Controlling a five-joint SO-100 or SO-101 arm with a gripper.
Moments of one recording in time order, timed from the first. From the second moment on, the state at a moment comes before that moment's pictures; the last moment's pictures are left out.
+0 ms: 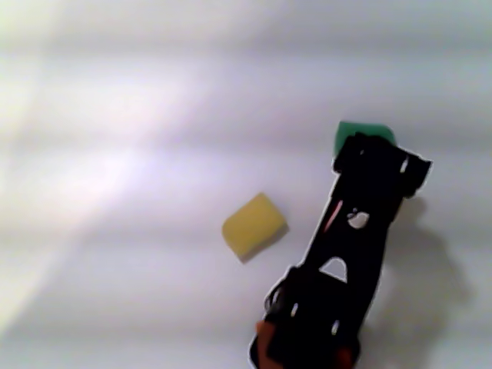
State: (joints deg) arm 30.5 118.7 111.4 87.0 -91.4
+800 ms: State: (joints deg) arm 9.8 133.4 113.1 84.7 -55.3
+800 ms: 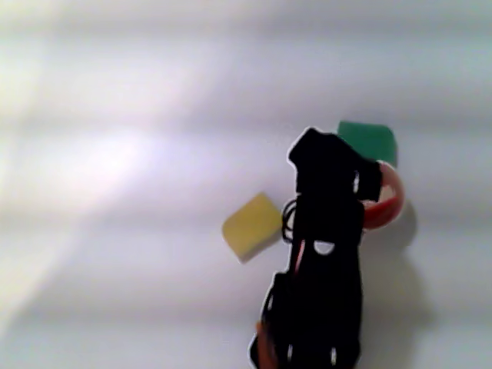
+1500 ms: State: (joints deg) arm 0.2 160.4 147.3 46.9 6.6
